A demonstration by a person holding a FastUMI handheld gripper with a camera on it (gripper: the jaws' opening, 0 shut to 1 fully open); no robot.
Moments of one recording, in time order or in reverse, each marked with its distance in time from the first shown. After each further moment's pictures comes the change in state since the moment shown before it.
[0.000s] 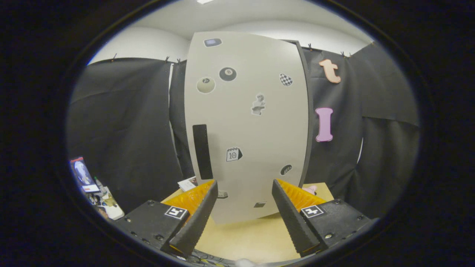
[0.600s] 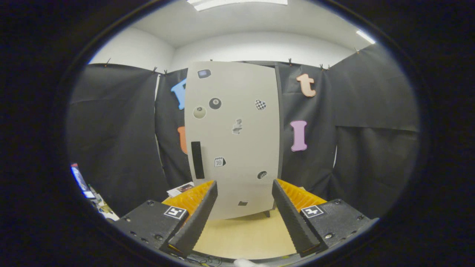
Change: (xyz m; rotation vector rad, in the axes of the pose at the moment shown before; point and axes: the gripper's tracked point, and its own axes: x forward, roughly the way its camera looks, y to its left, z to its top) arm -0.092 -0.006 0.020 0.020 -0.090 -0.166
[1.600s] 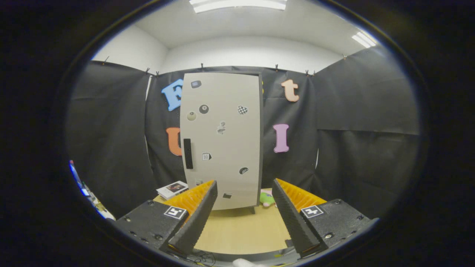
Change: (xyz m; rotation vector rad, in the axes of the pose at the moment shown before) arm -0.052 -0.021 -0.010 -0.007 -0.030 -0.101
